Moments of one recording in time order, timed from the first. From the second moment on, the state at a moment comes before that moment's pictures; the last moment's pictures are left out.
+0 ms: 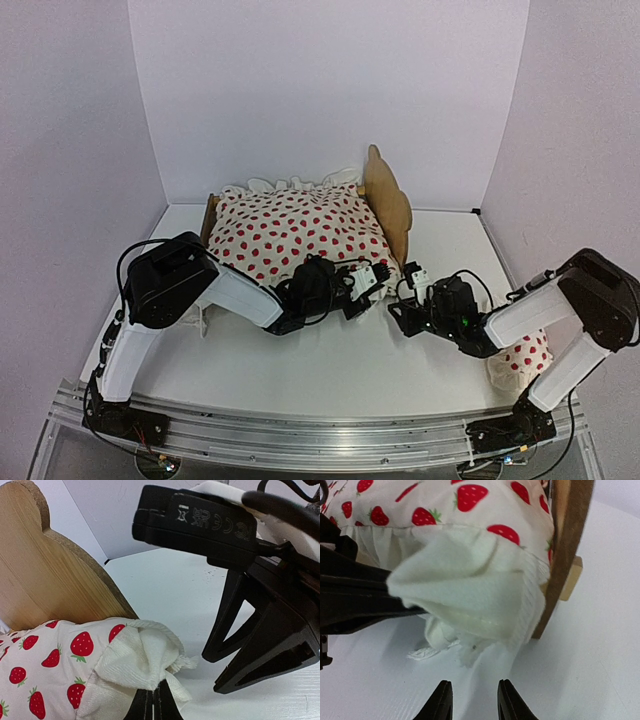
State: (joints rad) left arm -1.02 2.28 1.33 0.79 0.10 0.42; right arm 0.67 1.58 0.42 0.64 0.07 0.21
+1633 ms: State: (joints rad) left arm -0.98 2.18 1.18 0.58 0.22 0.16; right arm 0.66 1.51 0.54 0.46 -0.04 0.21
